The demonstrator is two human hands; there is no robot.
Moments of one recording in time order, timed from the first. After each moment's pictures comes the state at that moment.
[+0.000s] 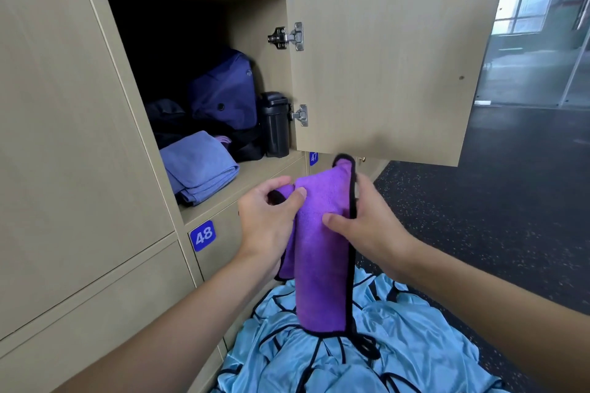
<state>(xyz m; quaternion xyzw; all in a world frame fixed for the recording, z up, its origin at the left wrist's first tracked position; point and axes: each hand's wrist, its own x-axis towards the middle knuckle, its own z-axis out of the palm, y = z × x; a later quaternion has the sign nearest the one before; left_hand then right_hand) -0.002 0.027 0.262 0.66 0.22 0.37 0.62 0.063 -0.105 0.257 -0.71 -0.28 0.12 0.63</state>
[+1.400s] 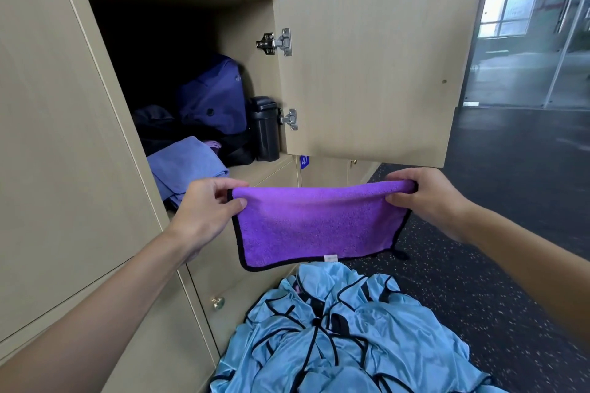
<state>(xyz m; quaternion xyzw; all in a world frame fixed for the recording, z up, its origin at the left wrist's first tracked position) -0.030 0.100 0.284 0.83 0.18 0.28 0.45 0.148 -0.182 0.273 -0.84 -0.25 0.00 0.49</state>
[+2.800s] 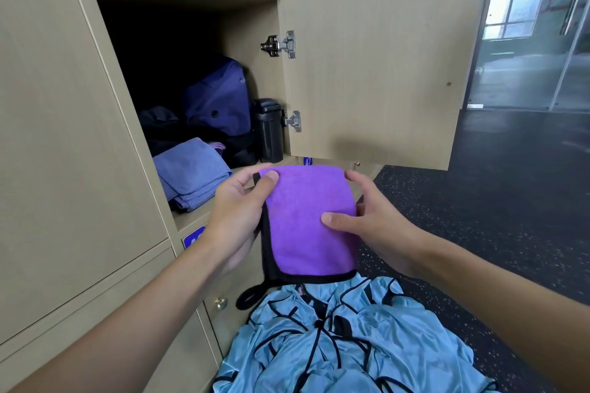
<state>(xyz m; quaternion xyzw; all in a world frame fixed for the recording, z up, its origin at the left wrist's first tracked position) -0.026 0.037 0.299 0.62 0.12 0.28 0.72 0.072 -0.129 0.272 -0.67 -0.27 0.21 0.66</state>
